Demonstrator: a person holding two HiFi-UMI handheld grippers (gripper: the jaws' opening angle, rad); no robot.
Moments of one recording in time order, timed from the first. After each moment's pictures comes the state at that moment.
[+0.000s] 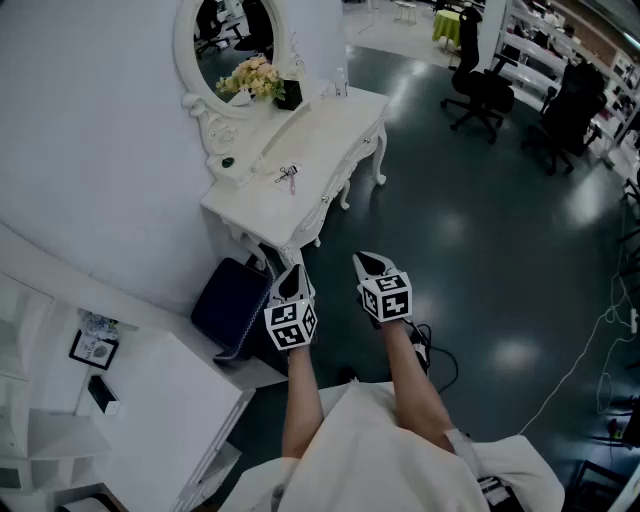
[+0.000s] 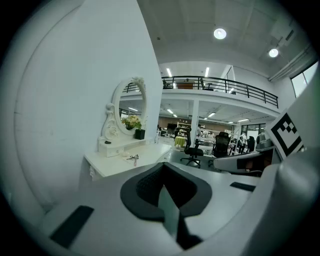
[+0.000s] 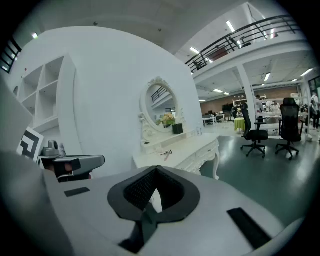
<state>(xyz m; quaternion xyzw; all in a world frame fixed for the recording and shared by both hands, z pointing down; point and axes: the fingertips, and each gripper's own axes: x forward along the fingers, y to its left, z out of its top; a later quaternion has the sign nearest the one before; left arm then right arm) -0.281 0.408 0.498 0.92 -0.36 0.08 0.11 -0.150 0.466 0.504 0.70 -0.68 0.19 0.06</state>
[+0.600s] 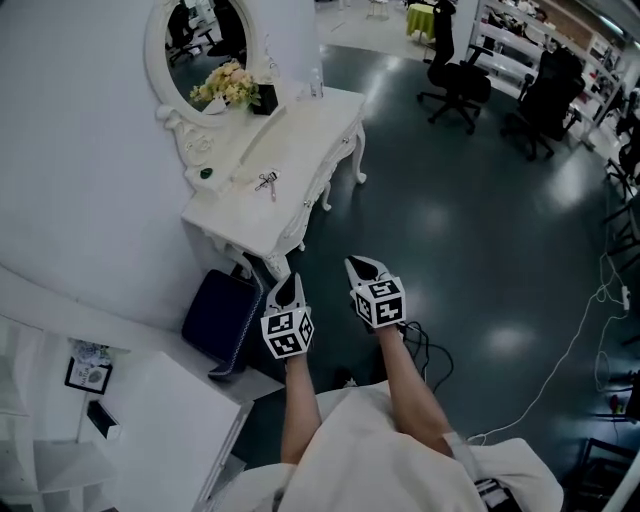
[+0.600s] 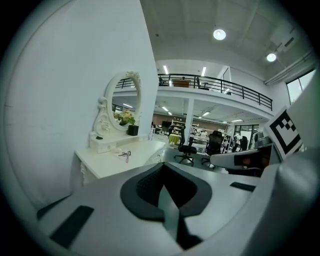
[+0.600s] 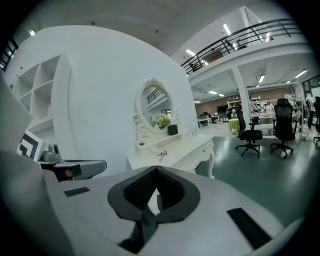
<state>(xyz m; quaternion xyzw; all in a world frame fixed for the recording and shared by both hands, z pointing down) -0.265 0.407 0.512 0.93 -0.33 0.10 0.12 -0.142 0.463 0.508 0.72 -0.66 0.19 0.05</state>
